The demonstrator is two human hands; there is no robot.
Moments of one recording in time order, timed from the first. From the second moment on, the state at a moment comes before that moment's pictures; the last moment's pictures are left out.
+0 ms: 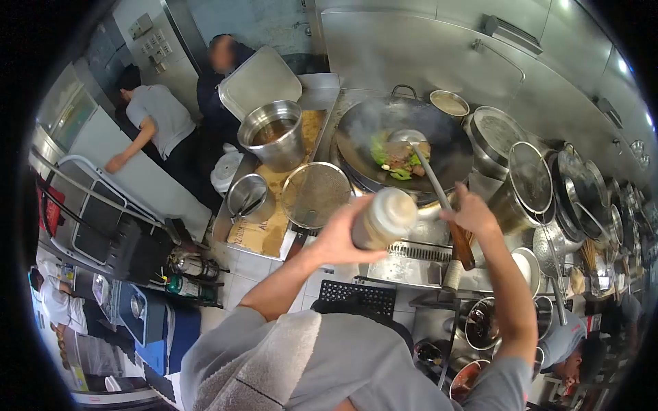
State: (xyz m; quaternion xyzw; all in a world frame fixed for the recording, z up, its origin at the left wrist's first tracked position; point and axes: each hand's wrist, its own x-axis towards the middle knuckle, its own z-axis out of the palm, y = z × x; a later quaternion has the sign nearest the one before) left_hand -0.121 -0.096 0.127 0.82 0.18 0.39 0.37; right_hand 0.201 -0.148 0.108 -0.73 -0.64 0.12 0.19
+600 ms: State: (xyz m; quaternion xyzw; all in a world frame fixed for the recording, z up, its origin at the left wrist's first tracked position) left_hand -0.077 0.090 0.156 0.90 0.40 0.12 0.09; right_hand 0.154 -0.187 0.120 -0.42 -0.26 0.63 0.61
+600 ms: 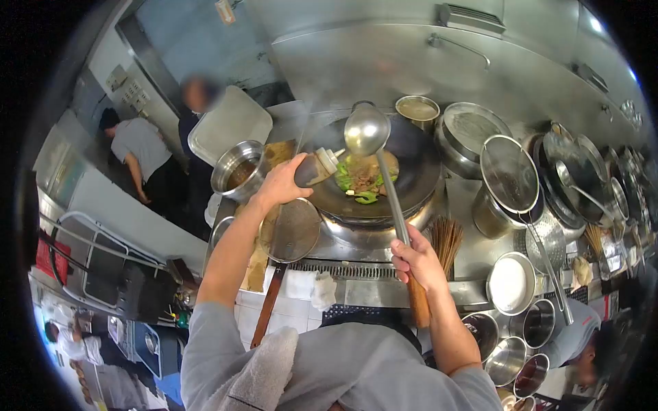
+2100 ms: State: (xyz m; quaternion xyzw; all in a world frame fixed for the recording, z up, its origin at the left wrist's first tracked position) left_hand -0.263 -0.033 0.101 0.69 0.44 0.39 0.41; right_hand 0.166 -0.123 0.101 -0.67 -0.35 0.47 0.47
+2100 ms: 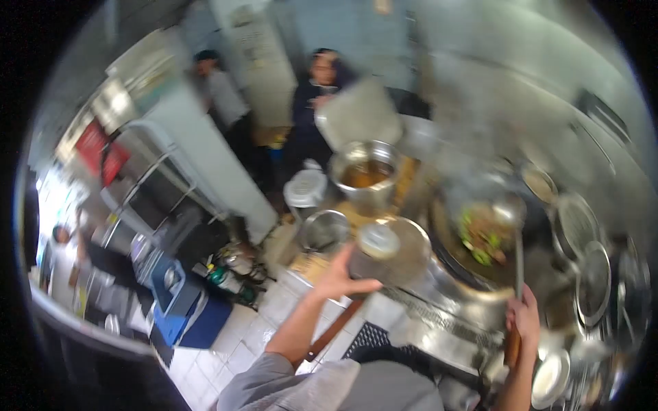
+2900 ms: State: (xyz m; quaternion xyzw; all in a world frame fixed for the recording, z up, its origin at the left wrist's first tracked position) left_hand -0.150 0.032 0.160 0.87 0.40 0.20 0.23; right_hand 0.112 -0.205 0.148 -0.54 -0.30 0.50 0.61
